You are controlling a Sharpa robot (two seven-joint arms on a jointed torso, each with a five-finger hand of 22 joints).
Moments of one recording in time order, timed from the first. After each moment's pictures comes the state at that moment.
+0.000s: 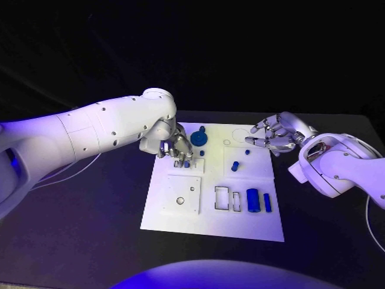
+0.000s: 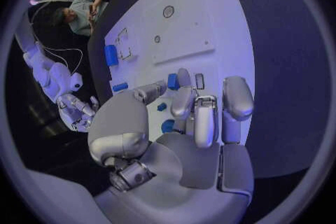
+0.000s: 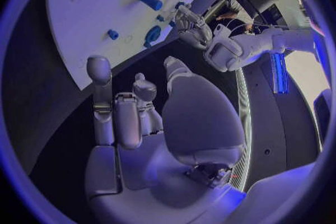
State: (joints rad) left arm 1.35 -0.48 -0.09 1.16 -0.91 0.60 -0.70; left_hand 0.79 -0.17 0.74 0.17 0.05 0.89 0.04 0.71 0.70 1.42 -0.04 1.24 1.13 1.47 -0.09 1.57 1.31 0.10 1.34 0.03 1.23 1.30; right arm 1.25 -0.93 -0.15 1.66 -1.03 -0.53 -0.18; right_hand 1.27 -0.15 0.06 0.30 0.36 0.89 0.13 0.25 0.34 1.20 0.05 1.13 0.98 1.47 -0.02 1.40 1.26 0.15 1.27 0.08 0.71 1.06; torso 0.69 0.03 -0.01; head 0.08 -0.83
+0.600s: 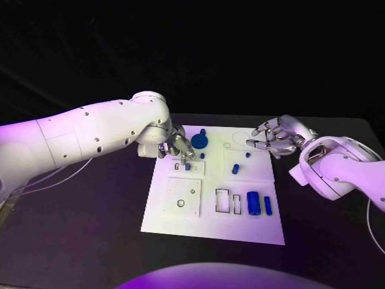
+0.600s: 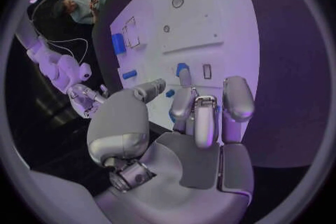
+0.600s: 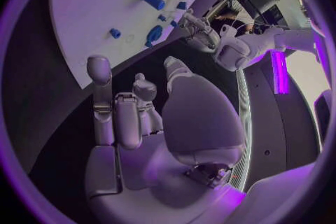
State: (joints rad) left arm 1.35 -0.58 -0.07 1.32 -0.92 0.39 -0.69; left_hand 0.84 -0.20 0.71 0.18 0.05 0.87 0.04 0.67 0.68 1.41 -0.03 1.25 1.13 1.47 -0.09 1.57 1.31 0.10 1.35 0.03 1.23 1.31; right arm 1.25 -0.93 -0.15 1.65 -1.03 -0.53 -0.18; right_hand 1.27 -0.15 0.05 0.29 0.36 0.89 0.13 0.25 0.34 1.20 0.05 1.13 0.97 1.47 -0.02 1.40 1.26 0.15 1.27 0.08 0.71 1.06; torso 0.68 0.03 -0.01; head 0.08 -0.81
